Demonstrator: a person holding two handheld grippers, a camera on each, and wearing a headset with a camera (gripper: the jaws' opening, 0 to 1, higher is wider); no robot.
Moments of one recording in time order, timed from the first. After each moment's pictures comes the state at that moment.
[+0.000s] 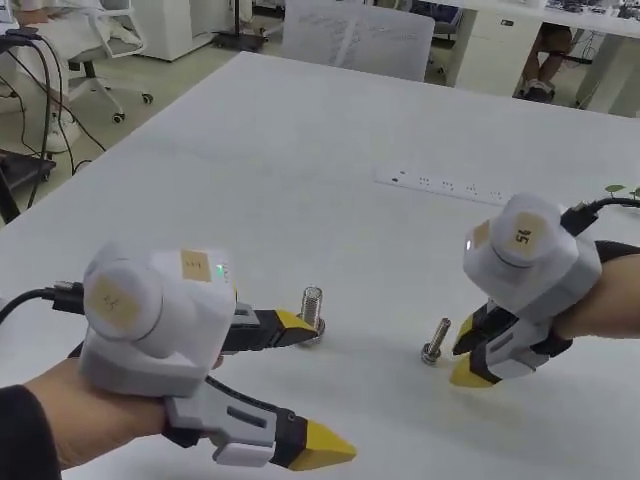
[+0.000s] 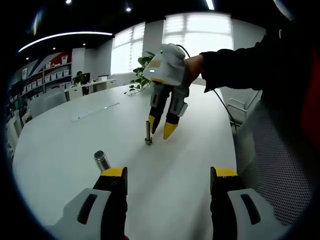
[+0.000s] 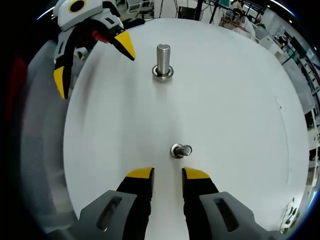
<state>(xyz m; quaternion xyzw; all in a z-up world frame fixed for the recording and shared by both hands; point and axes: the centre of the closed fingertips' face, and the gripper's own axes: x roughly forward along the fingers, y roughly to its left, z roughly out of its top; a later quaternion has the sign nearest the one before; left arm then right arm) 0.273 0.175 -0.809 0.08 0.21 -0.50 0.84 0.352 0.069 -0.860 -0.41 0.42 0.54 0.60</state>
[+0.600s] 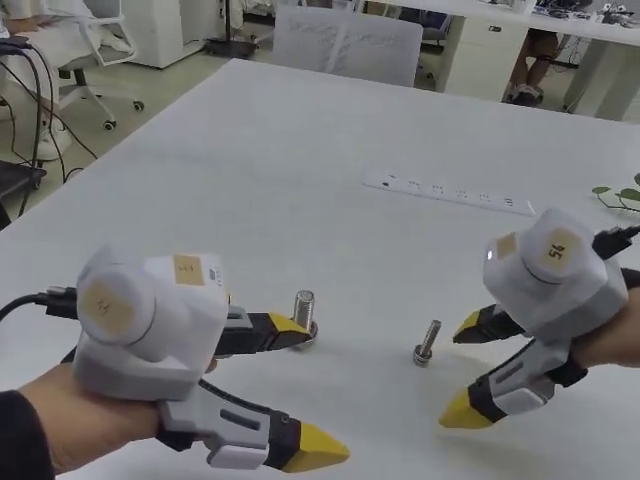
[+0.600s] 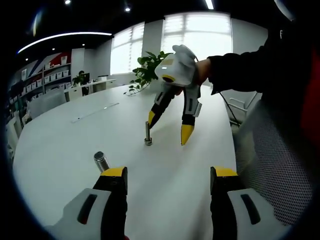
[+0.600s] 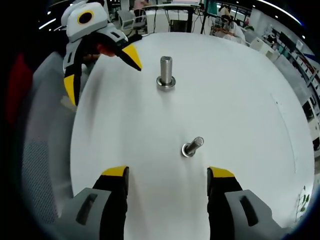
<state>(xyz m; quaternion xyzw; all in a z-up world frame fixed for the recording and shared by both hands) 0.271 0.174 -0.807 0.08 0.21 -0.50 0.84 0.332 0.069 -0.855 -0.35 0.39 0.56 0.65</state>
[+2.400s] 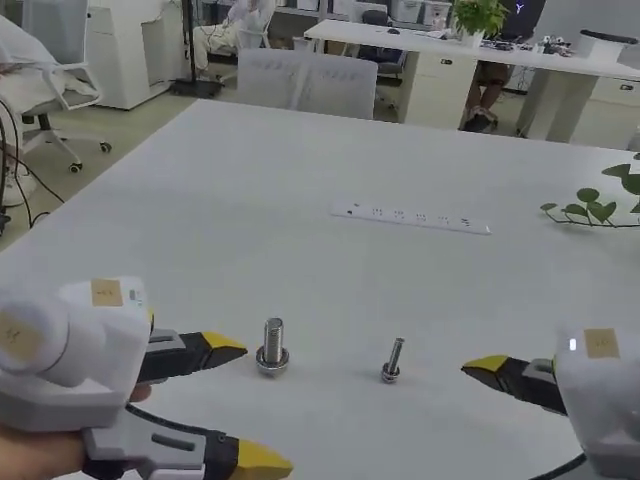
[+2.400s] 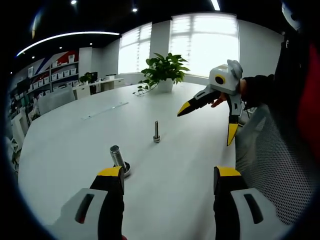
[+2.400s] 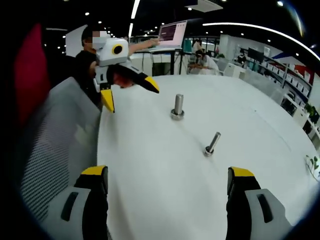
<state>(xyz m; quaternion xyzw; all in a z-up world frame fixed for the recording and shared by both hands) 0.261 0.205 -0.793 0.08 0.21 -0.47 0.85 0.266 0.069 -0.815 -0.21 0.27 0.54 0.77</state>
